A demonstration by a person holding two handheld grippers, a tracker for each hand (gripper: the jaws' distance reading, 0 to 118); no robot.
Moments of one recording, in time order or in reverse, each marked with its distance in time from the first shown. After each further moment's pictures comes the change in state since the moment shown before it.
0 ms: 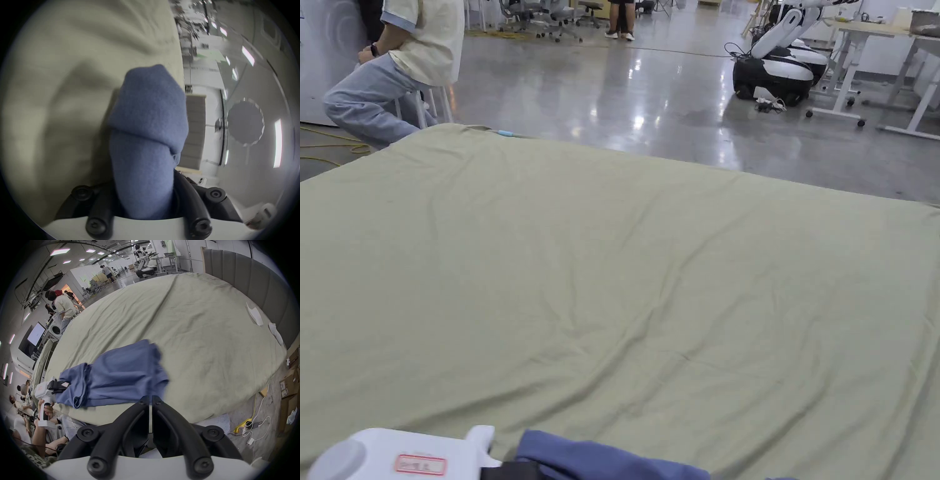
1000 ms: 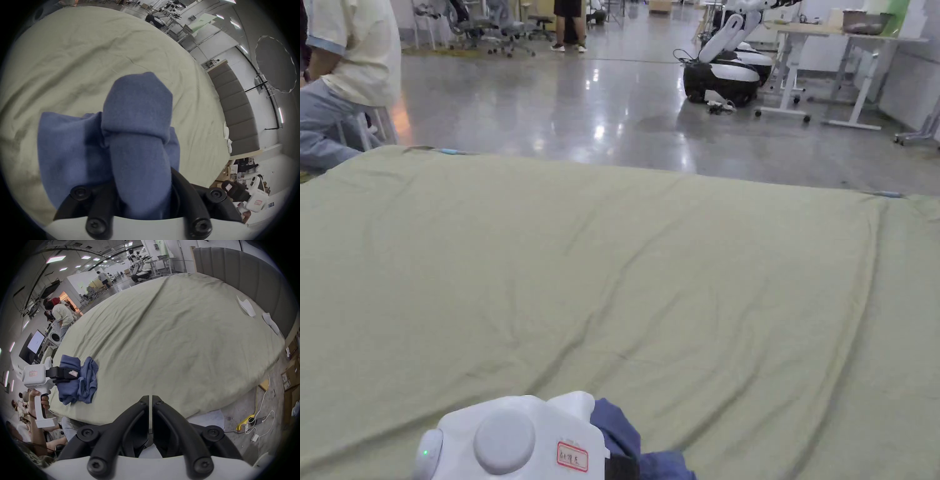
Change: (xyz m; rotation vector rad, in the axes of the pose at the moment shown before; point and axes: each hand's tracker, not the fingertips) left arm 0.145 -0.062 -0.146 0.044 0.507 -0.530; right arm 0.014 -0.011 0.014 0.035 0.005 -0.065
